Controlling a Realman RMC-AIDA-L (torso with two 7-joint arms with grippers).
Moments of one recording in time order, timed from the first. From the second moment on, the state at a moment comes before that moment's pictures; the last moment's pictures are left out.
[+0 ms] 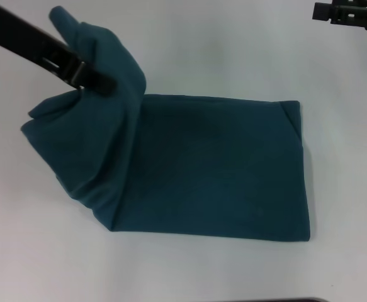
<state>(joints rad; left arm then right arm) -0.73 -2.07 -2.11 -1.65 -0.77 2.04 -2.68 0.58 1.94 -0.47 -0.69 -2.03 -1.55 1.79</state>
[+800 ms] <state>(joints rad) -0.82 -2.15 -2.01 -1.64 -0.75 2.00 -2.67 0.57 1.94 -0.46 -0.70 -2.03 -1.56 1.79</state>
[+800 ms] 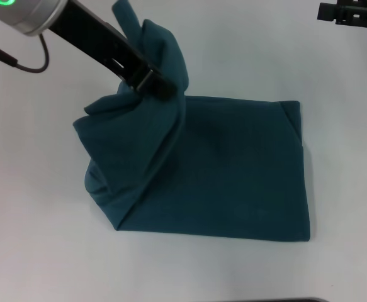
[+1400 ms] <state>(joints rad) -0.88 -2.16 -1.93 -1.61 -0.75 1.95 -2.70 0.57 1.94 -0.46 -0.69 -2.03 -1.56 1.79</state>
